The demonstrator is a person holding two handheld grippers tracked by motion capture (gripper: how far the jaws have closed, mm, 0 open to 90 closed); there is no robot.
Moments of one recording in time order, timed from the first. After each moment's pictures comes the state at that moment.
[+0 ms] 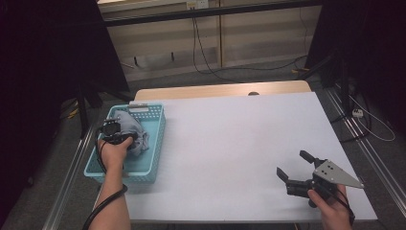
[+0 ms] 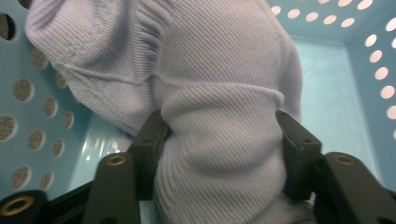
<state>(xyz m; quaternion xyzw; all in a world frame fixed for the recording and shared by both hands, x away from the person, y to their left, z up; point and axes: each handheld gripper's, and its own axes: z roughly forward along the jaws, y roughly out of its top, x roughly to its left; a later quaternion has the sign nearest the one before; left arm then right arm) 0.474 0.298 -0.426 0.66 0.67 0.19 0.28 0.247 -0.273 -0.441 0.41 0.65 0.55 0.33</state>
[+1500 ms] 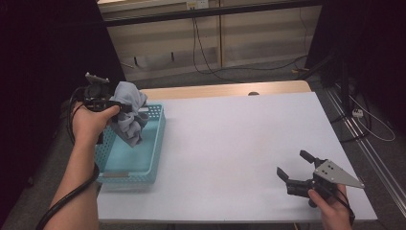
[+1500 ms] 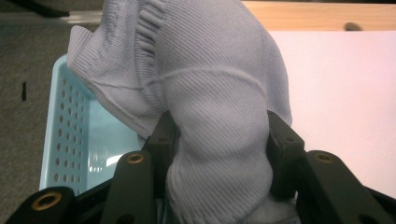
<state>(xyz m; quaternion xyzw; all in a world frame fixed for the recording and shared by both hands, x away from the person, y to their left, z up) 0.466 0.271 -0.255 0.74 0.58 0.13 0.30 0.247 -0.274 -0.441 0.42 0.64 0.55 0.33</state>
